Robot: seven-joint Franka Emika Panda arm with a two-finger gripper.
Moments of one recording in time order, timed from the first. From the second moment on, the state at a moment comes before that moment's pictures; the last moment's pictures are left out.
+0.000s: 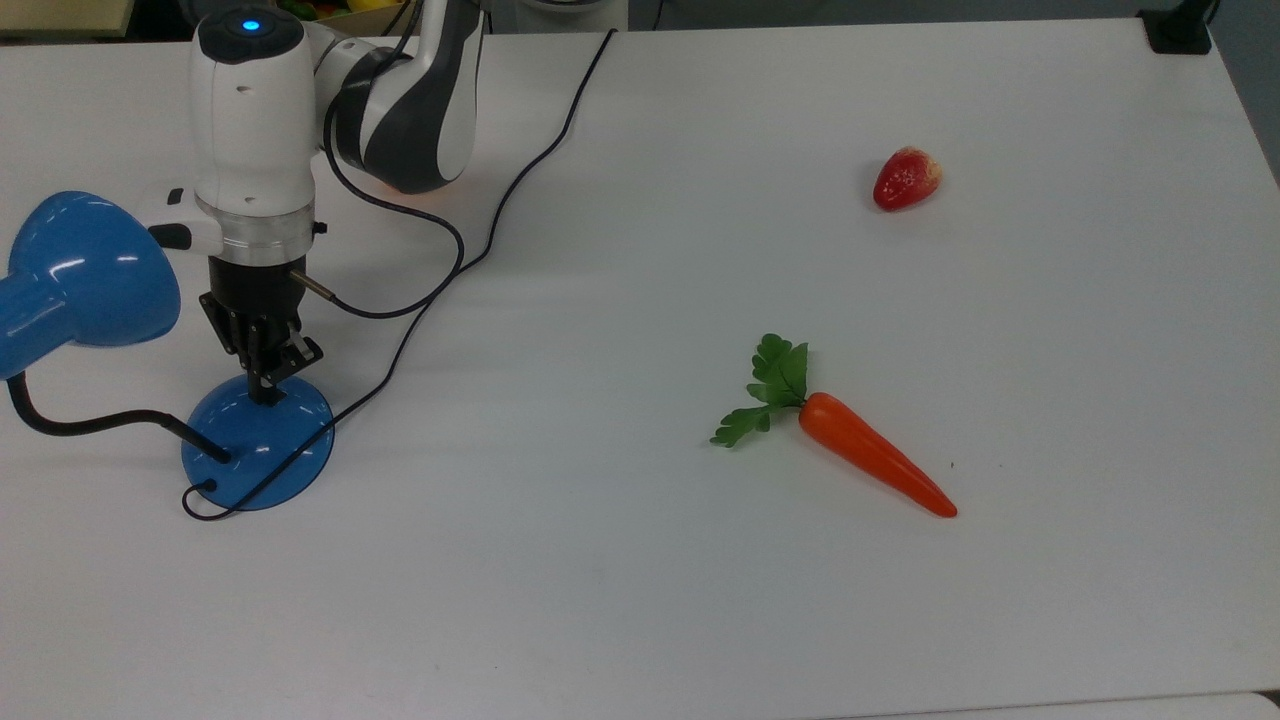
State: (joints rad) arm 0.11 0.60 -0.39 -1.67 0.21 2.72 0.22
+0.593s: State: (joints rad) arm 0.11 0.63 -0.39 -1.64 0.21 2.72 0.23
